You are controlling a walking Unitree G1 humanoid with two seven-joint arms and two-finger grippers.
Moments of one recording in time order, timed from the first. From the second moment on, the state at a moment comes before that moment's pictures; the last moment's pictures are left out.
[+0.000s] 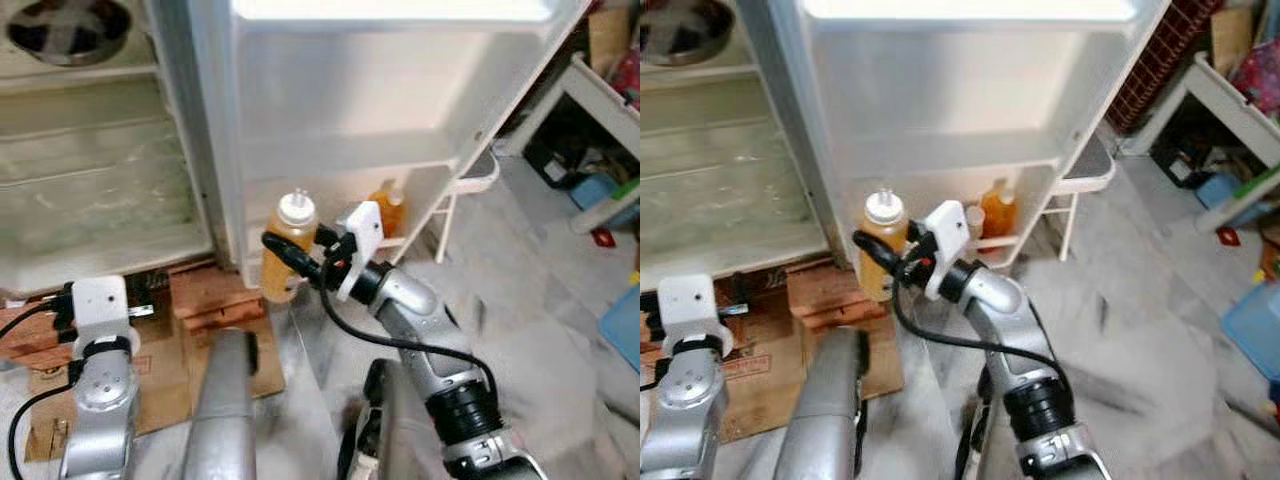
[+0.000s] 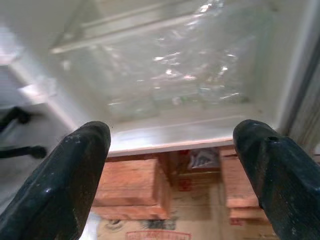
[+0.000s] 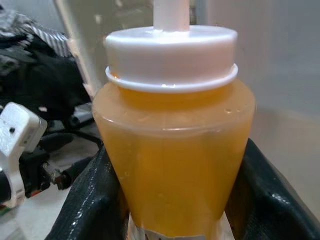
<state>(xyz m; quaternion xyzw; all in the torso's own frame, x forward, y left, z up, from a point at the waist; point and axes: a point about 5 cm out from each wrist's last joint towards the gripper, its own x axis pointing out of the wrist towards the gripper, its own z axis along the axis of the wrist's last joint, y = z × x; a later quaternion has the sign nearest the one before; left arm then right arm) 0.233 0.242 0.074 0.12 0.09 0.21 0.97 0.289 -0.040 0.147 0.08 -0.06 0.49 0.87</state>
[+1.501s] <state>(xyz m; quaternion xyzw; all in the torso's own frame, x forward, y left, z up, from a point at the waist) 0.198 0.238 0.096 0.14 0.07 0.18 0.97 0.340 -0.026 0.172 -0.13 -0.20 0.40 0.89</state>
